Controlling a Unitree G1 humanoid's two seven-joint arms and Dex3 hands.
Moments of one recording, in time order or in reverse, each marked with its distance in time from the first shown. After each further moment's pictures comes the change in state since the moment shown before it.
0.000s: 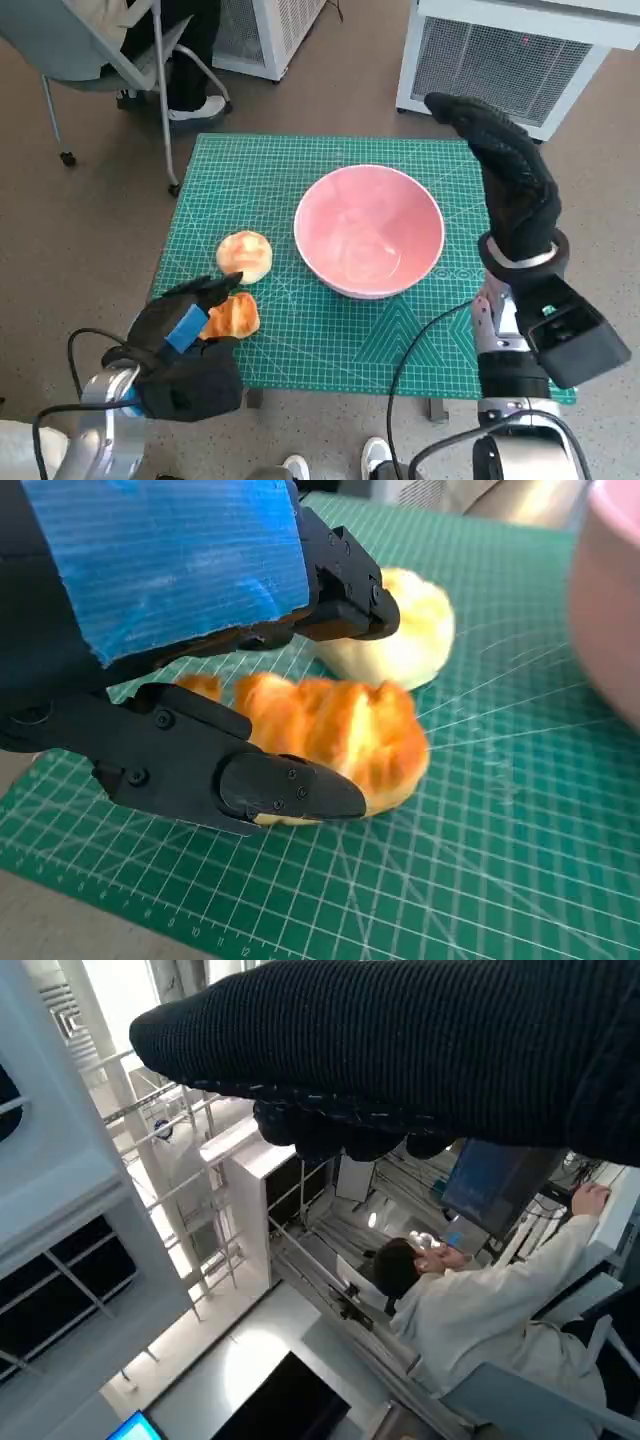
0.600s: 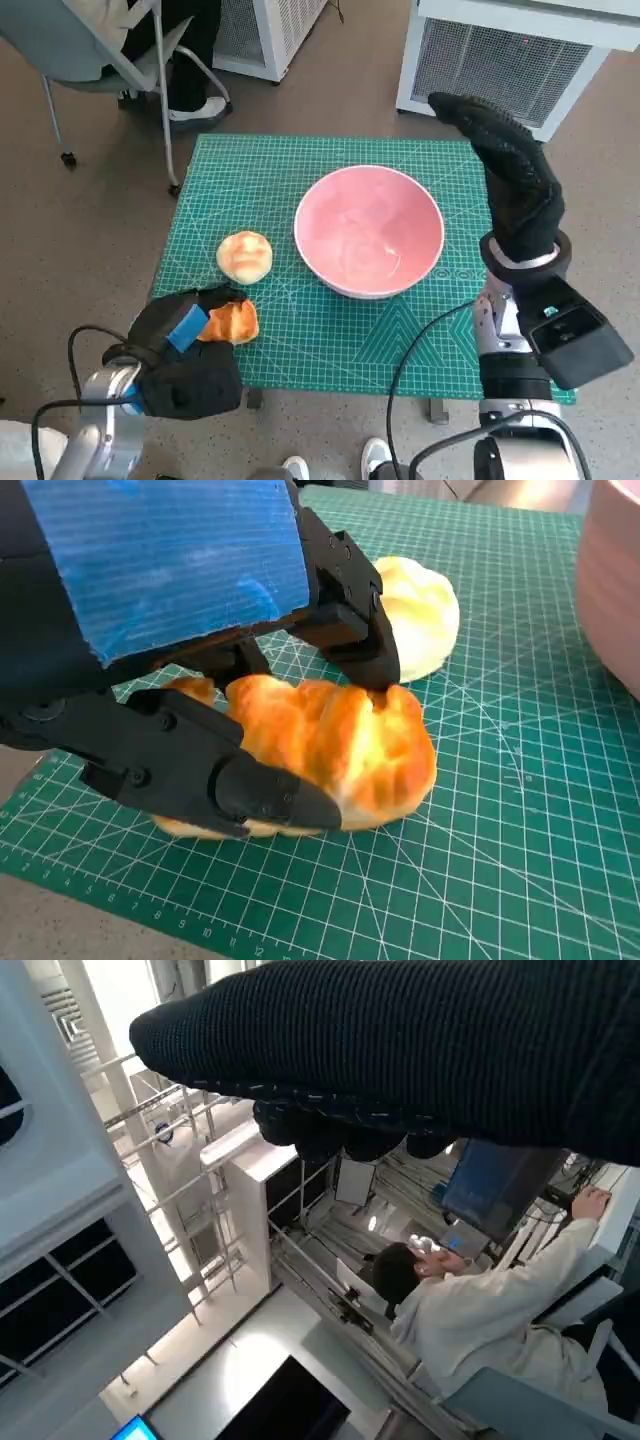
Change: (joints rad) left arm -0.021 0.047 -0.001 0.027 -0.033 -0.061 -0.024; right arm 0.000 -0.001 0.001 0.003 -0.003 0.000 -0.014
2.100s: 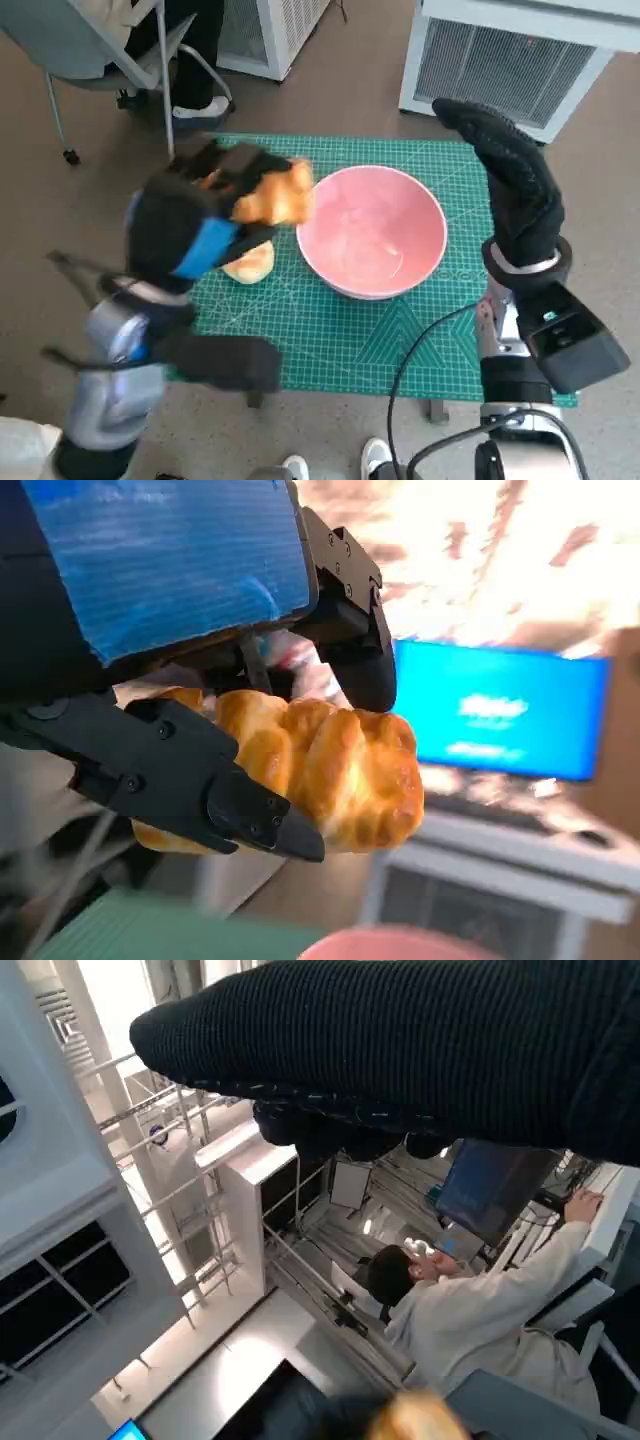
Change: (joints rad) left arm -0.517 -0.158 -0.068 -0.101 0.168 -0.179 0.248; right arm 0.020 -0.007 -0.001 -0.005 -0.010 -0.016 -0.013
